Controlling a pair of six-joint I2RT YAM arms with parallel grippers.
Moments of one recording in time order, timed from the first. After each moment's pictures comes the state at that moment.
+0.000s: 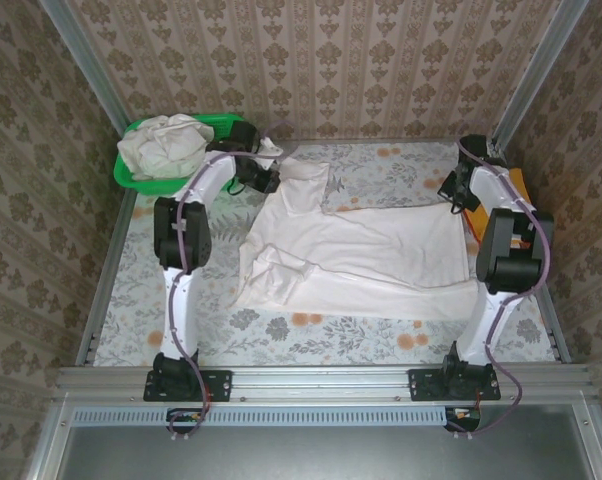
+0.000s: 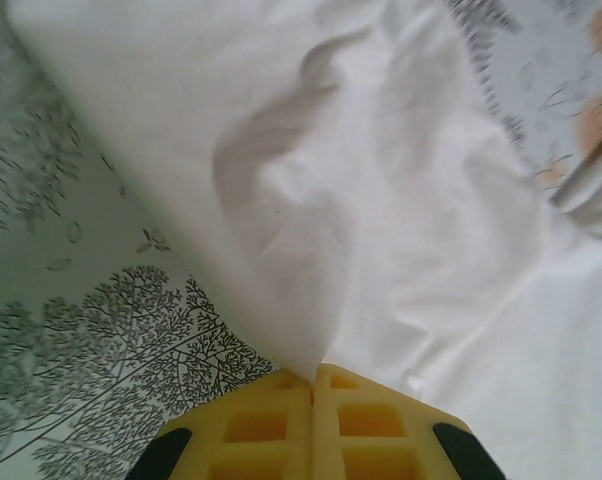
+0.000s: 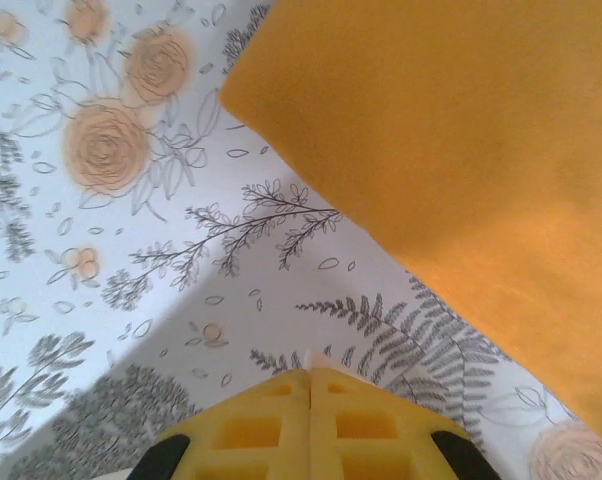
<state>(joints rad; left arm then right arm) -0.29 2.32 2.09 -0.86 0.44 0.34 -0.18 1.94 1.54 -0.73 0.12 0.51</state>
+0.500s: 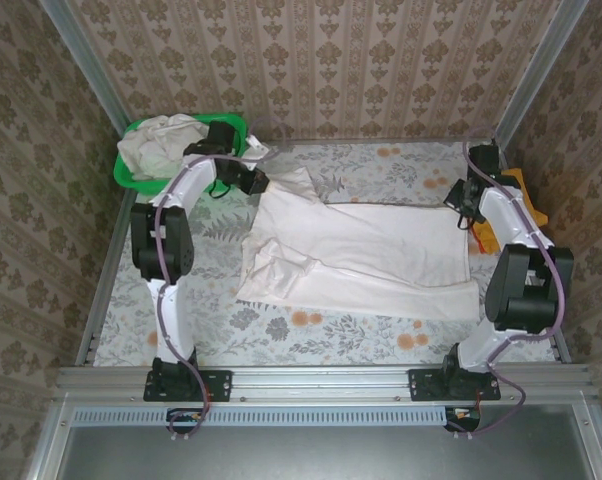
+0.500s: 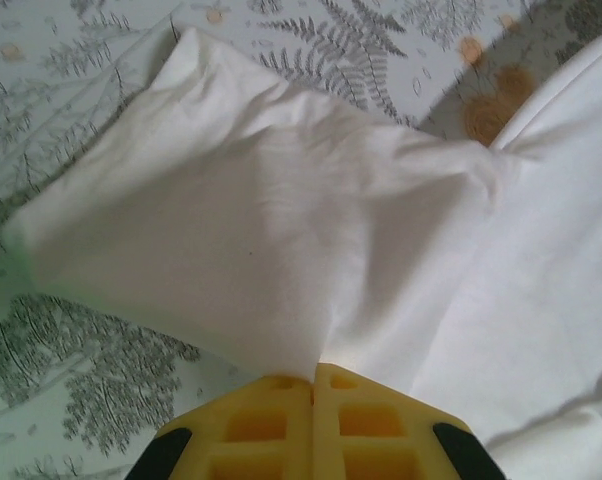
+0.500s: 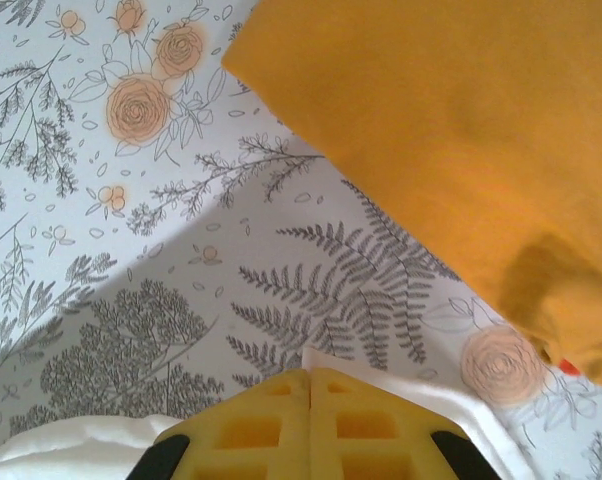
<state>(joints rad) -0.22 2.13 1.83 -0.79 0.58 0.45 -0.18 1.63 1.28 -0.69 0.12 0.49</state>
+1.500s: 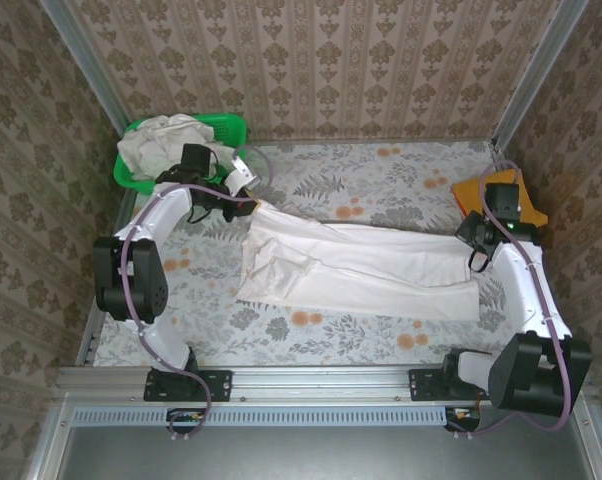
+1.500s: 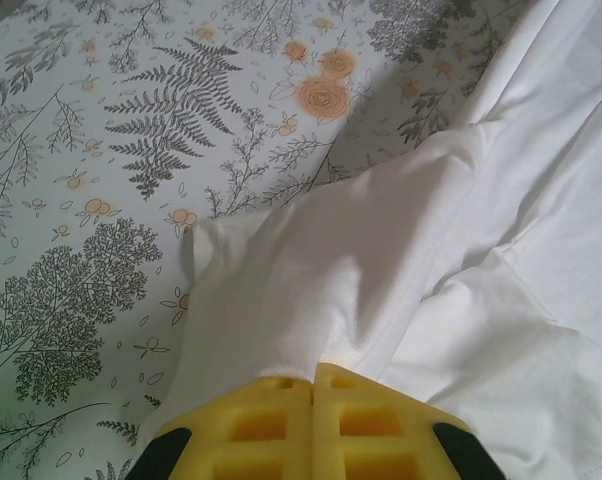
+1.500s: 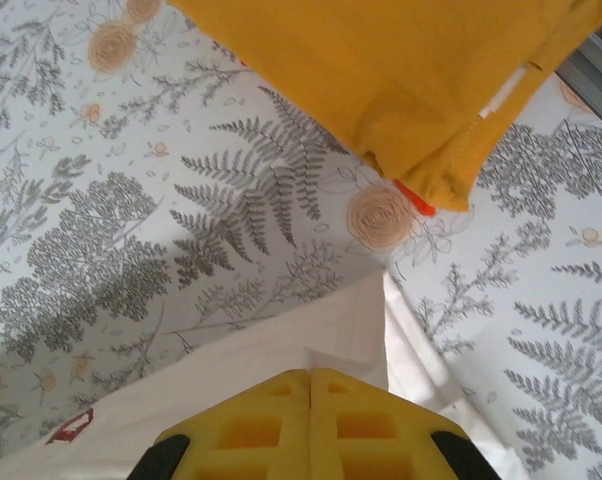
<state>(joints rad) -0.17 1.72 1.37 -0.68 0.76 0.75 -0.22 1.16 0.95 -0.76 0.11 0.47</state>
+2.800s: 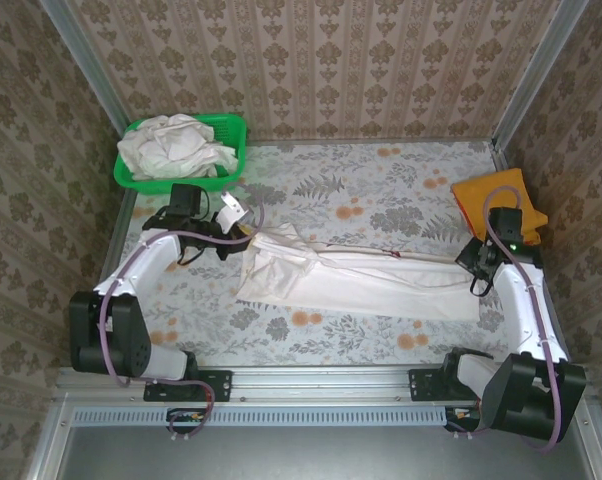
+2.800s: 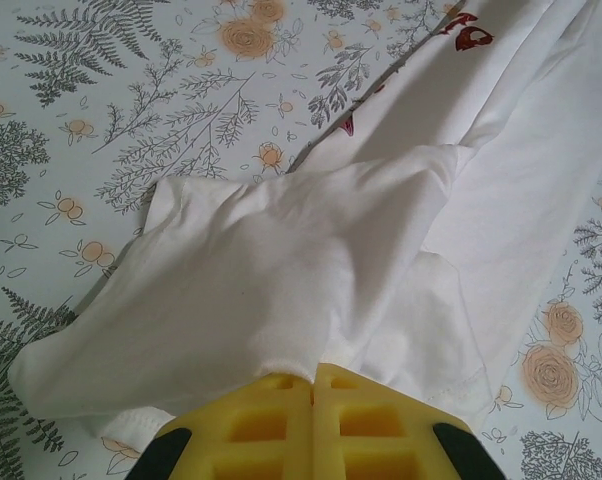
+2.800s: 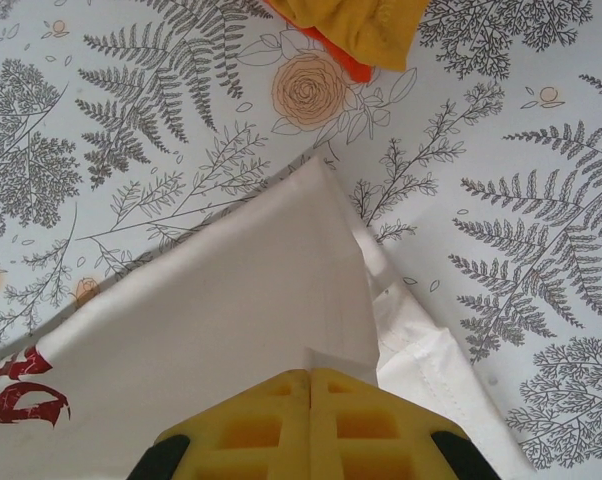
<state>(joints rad) -0.17 1.39 0.97 -0.58 0.76 0.64 -0.28 1.09 0.82 -0.83 0.05 0.46</state>
